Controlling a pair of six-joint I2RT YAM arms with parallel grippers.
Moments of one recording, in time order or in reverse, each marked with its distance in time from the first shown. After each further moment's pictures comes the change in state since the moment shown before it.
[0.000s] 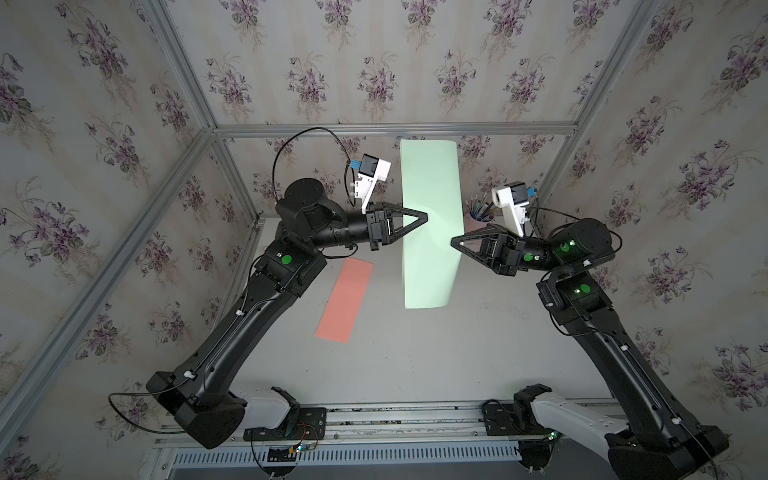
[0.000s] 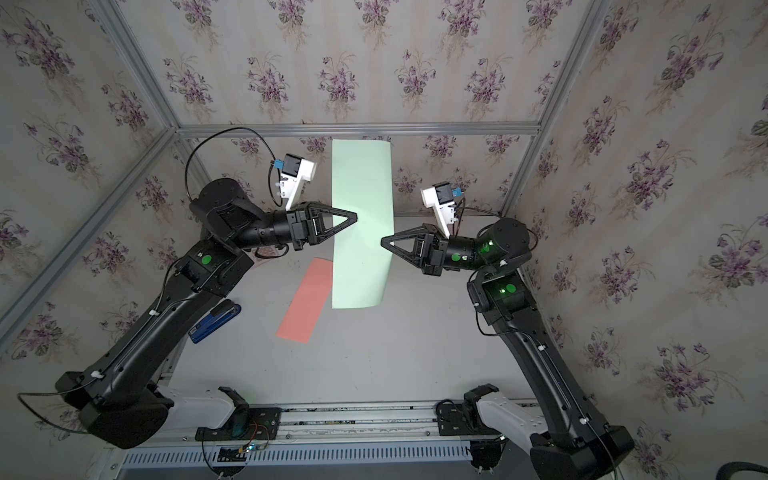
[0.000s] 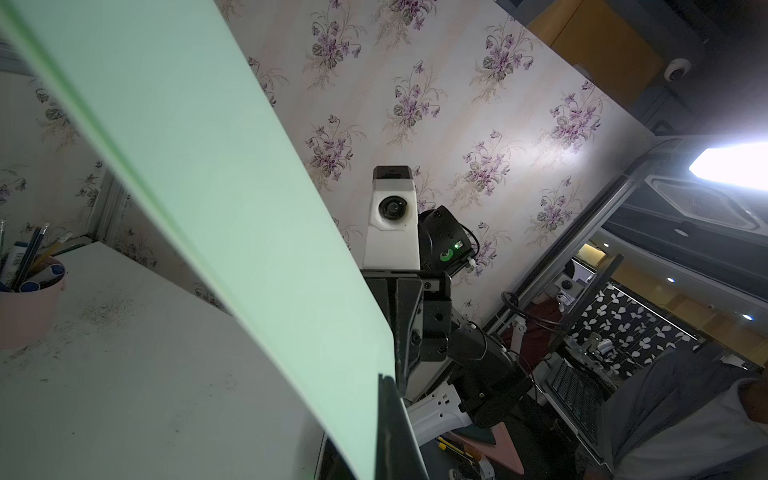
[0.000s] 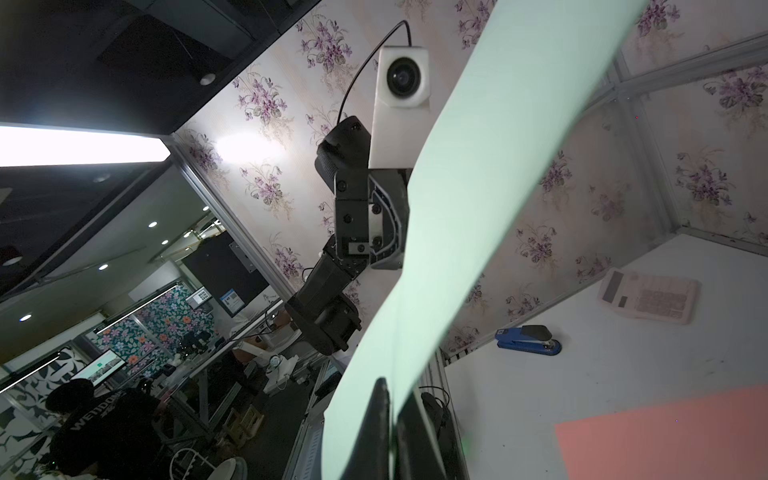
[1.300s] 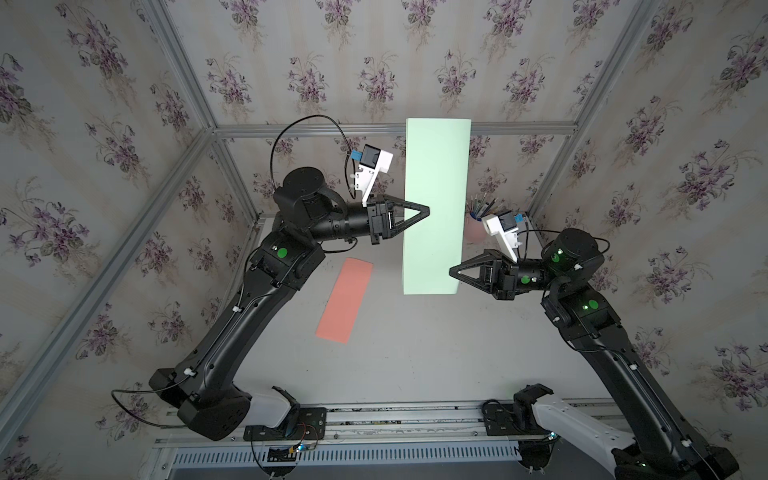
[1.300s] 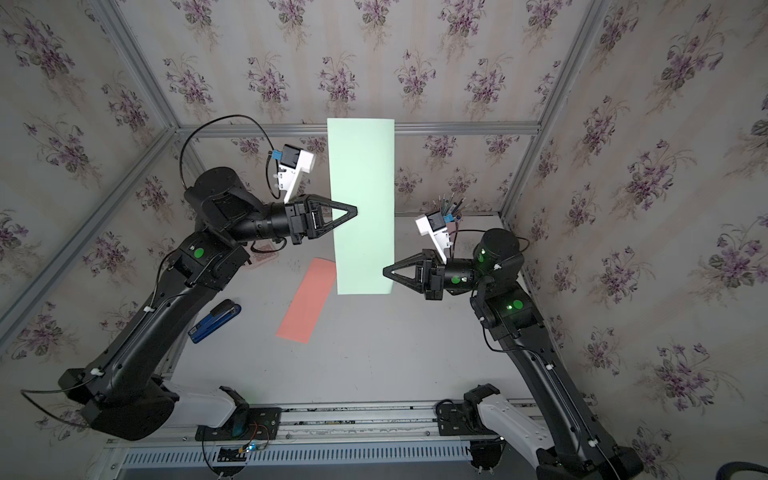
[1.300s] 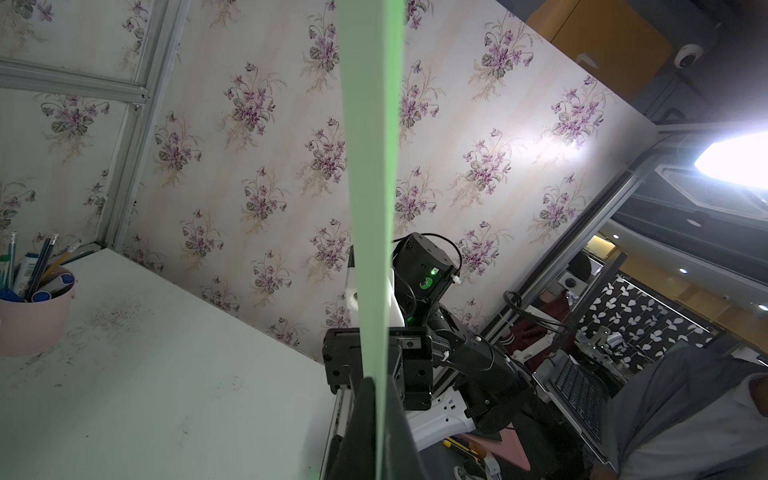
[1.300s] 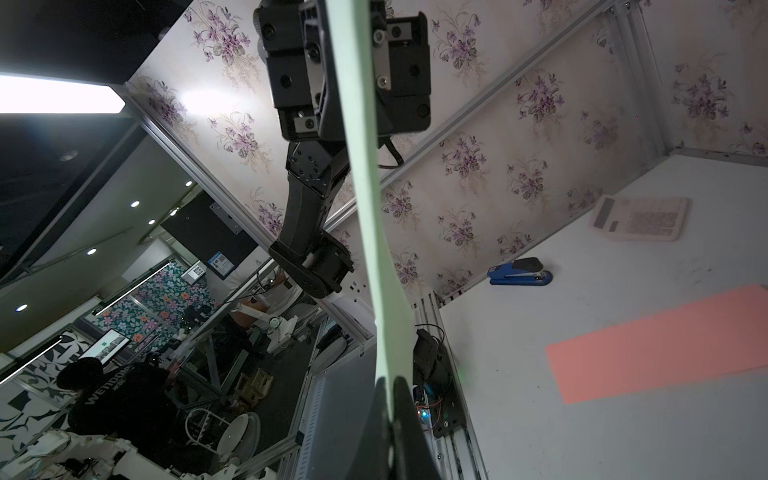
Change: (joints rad) left arm -0.002 0.047 0.135 -0.117 0.000 0.052; right arm 0.006 -0.101 -0.083 -0.340 -0.035 -0.235
